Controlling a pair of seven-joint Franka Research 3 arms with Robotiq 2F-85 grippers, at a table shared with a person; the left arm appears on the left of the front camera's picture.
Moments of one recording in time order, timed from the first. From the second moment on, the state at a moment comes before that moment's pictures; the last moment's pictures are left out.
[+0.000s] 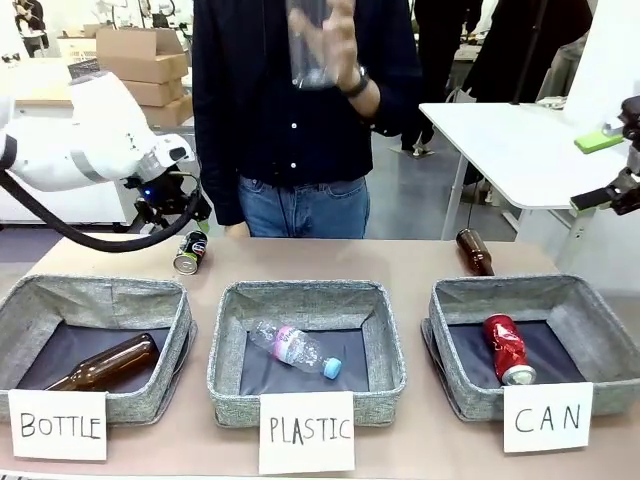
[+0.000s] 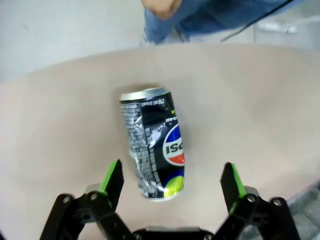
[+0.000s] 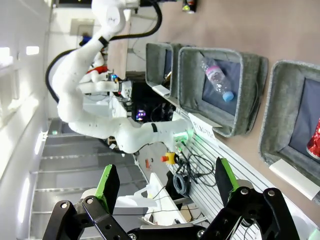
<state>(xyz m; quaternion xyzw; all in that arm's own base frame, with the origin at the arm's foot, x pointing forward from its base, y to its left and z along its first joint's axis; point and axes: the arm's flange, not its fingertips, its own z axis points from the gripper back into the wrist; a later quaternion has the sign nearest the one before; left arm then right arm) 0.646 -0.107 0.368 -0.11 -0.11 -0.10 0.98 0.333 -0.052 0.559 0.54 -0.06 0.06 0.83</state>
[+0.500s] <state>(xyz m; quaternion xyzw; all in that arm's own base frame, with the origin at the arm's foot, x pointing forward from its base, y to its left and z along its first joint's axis) 0.671 -0.123 0.309 -0.06 -0.04 -0.07 0.99 0.333 -0.052 0.559 0.54 -0.06 0.06 0.83</state>
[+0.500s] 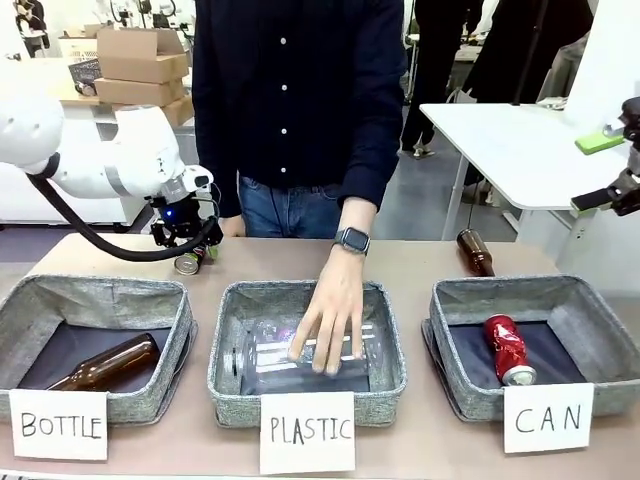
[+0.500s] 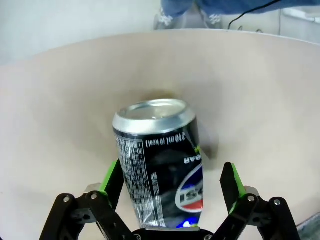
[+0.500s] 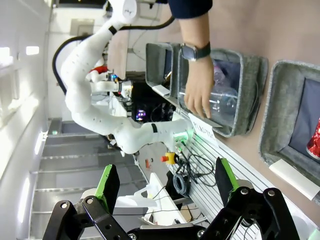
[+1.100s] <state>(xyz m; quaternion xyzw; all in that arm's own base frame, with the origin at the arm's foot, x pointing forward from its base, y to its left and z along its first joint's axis) 0.679 -0.126 0.311 -0.05 -0.04 -0.05 1.00 0.333 -0.052 0.559 0.54 -0.06 0.06 0.83</state>
